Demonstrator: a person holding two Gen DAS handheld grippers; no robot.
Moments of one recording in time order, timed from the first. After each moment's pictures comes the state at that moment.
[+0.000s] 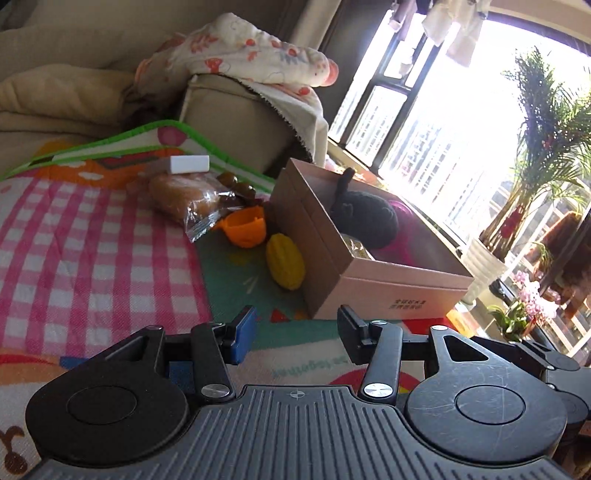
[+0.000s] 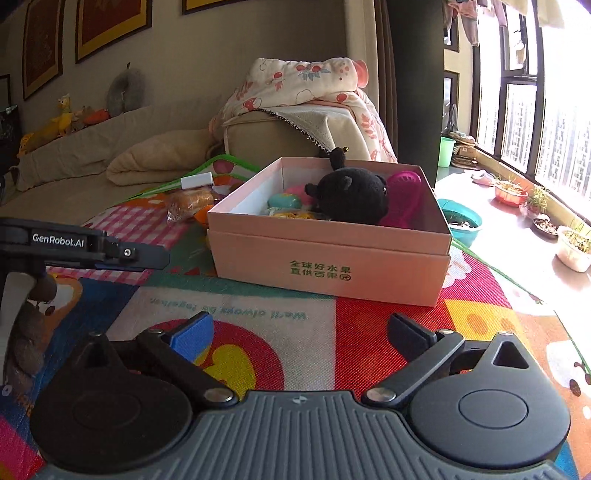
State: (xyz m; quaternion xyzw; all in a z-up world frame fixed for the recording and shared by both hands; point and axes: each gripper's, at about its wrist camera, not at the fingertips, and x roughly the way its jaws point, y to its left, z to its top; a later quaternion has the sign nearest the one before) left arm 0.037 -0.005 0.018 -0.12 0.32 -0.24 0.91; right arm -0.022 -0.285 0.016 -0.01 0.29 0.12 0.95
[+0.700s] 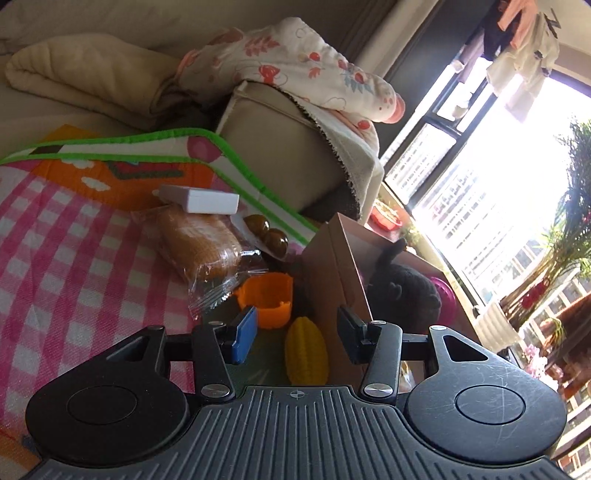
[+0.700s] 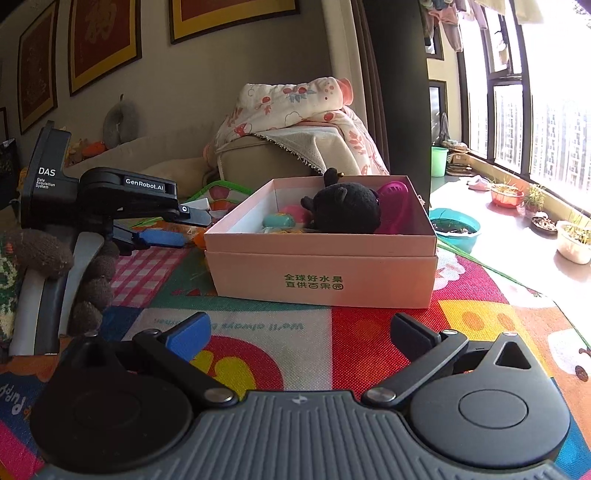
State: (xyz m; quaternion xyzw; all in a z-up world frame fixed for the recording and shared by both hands) left arm 0.119 -0.010 0.024 -0.22 0.34 -0.16 0.90; right arm -0.030 -0.300 0.021 0.03 0.25 0.11 0.96
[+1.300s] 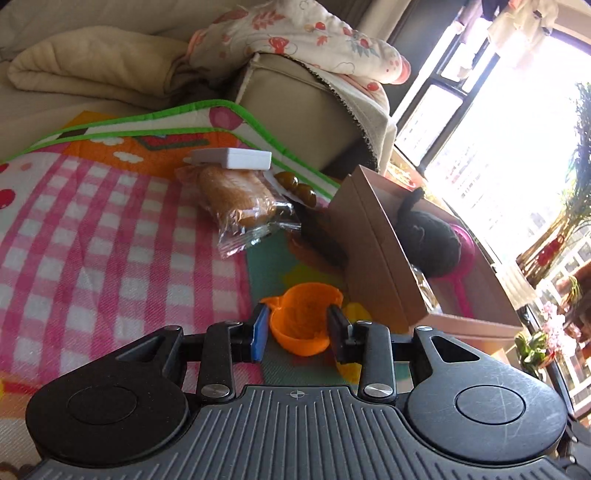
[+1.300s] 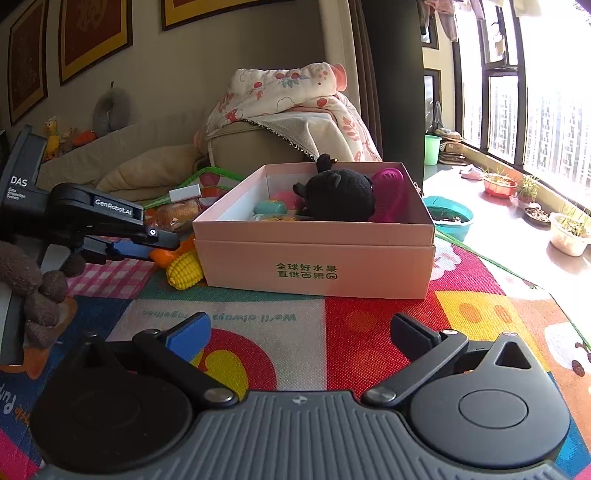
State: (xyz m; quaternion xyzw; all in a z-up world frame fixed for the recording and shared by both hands) left arm 0.074 0.017 0.014 -0.16 0.37 -0.18 0.90; right arm -0.018 -0.293 0.019 0.02 0.28 0.09 0.96
